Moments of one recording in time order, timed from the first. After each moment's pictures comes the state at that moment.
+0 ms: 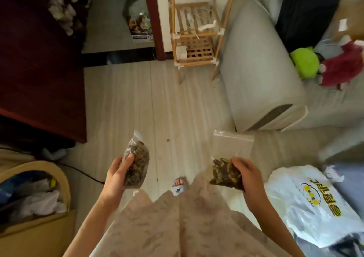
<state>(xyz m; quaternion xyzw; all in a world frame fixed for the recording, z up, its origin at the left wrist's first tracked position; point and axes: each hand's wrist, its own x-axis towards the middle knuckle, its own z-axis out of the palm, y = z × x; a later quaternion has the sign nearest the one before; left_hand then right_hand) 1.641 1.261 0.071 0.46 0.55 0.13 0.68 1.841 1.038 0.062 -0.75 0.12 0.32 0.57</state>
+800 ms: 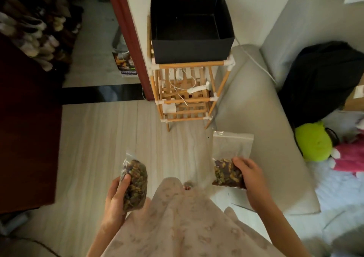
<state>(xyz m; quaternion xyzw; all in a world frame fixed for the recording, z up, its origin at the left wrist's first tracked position) 2.028 1.462 0.057 0.37 0.61 0.18 0.68 2.271 1.279 0.070 -0.76 0.08 0.34 0.55</state>
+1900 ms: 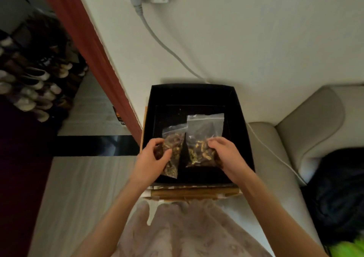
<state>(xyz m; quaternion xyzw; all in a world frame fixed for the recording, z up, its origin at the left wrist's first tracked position) 2.422 1.767 0.123 0.75 0.44 0.13 0.48 2.590 1.648 0.117 -0.71 -0.06 0.45 0.55</state>
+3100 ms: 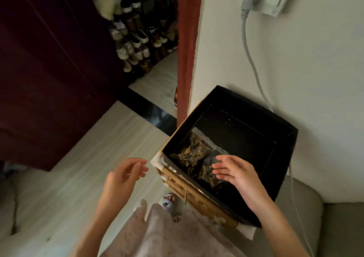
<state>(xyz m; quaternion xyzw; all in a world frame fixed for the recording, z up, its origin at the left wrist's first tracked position) 2.331 1.660 0.131 0.57 0.62 0.35 0.41 2.606 1.650 0.148 -0.65 -0.29 0.58 0.40</state>
